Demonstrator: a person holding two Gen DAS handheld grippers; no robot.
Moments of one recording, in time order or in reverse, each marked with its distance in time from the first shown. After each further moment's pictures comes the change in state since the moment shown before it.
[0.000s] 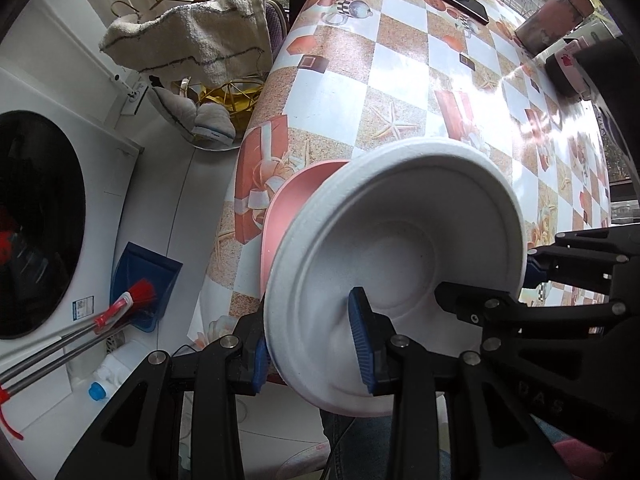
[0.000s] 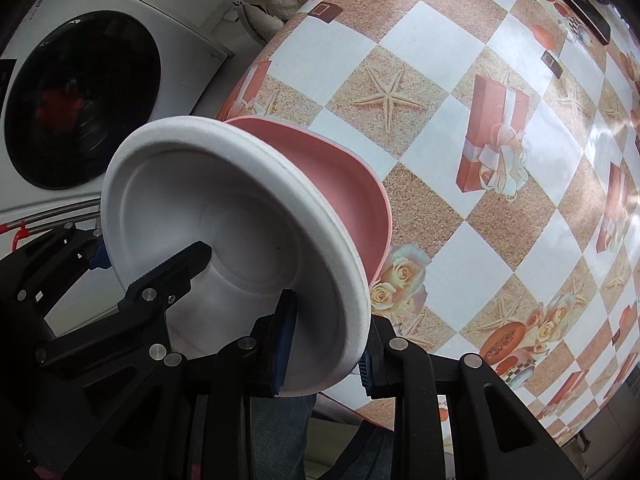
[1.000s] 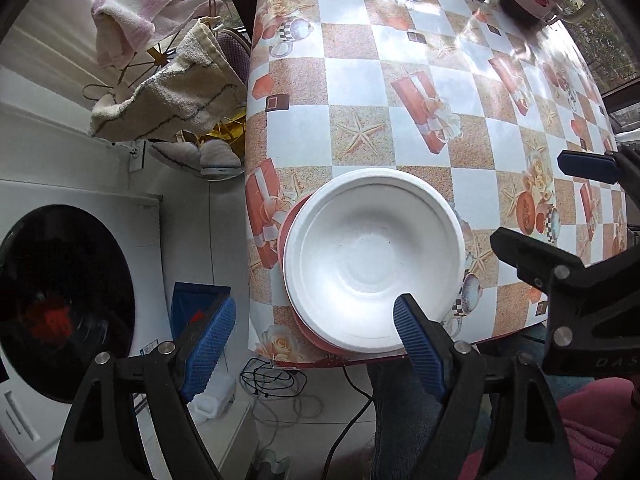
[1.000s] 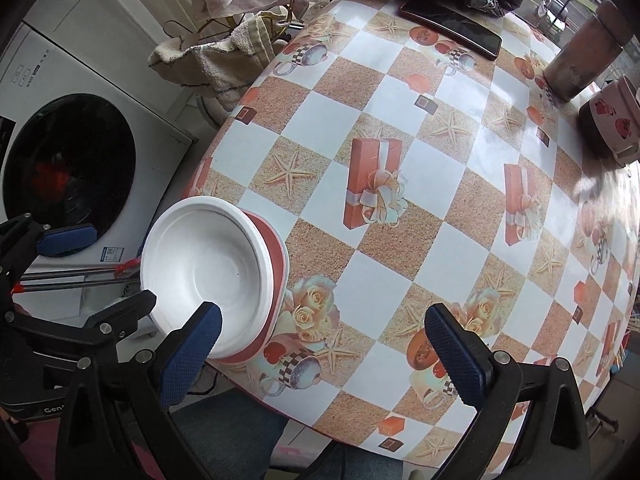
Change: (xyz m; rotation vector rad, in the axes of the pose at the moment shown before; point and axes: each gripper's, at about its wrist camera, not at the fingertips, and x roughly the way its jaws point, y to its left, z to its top) left arm -0.042 -0.036 0.014 0.327 0.050 0.171; right arm -0.069 -0.046 -0.048 0.122 -0.301 -0.099
